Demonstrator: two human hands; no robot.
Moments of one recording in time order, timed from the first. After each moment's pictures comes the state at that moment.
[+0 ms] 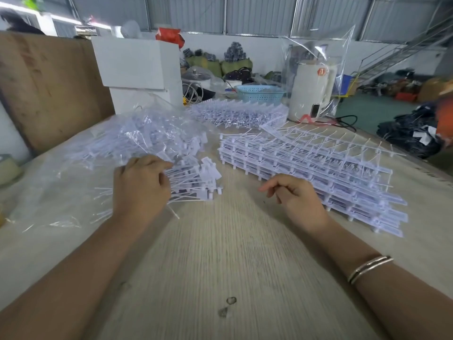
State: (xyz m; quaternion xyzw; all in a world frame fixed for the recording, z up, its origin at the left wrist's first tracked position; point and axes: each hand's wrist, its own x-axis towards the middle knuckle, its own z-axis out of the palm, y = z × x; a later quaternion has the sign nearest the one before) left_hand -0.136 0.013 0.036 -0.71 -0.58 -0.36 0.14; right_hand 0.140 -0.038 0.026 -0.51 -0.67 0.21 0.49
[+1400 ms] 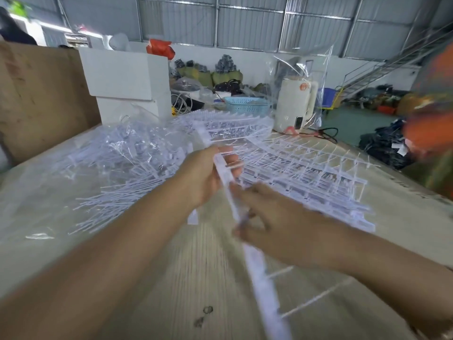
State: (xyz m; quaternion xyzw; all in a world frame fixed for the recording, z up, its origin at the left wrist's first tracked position) left_hand -0.012 -0.003 0.110 -0.39 -0.32 -0.48 -0.72; right_hand 0.107 -0.119 0.115 -0.57 -0.81 0.12 0.11
